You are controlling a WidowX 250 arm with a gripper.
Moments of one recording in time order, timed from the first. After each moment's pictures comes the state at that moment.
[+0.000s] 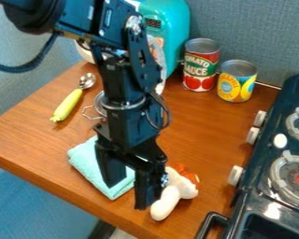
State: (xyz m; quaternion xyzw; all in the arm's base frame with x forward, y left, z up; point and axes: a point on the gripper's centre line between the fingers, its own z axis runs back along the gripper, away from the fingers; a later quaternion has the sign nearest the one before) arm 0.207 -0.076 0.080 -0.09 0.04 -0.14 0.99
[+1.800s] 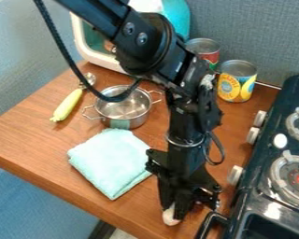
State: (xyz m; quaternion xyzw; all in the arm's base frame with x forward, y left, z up) arm 0.248 -0.115 0.029 -0.04 0.05 -0.12 0.99
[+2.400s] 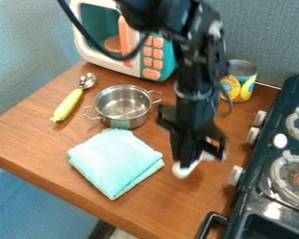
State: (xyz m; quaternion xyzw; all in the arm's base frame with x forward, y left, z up) arm 0.300 -0.100 0.070 -0.02 -0.03 -0.12 0.99
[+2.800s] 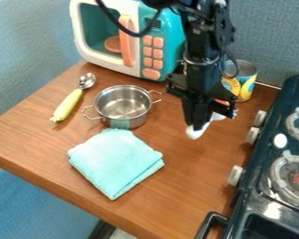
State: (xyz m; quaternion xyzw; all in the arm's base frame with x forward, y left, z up) arm 0.353 -0.096 0.078 -0.03 -0.06 -0.08 0.99
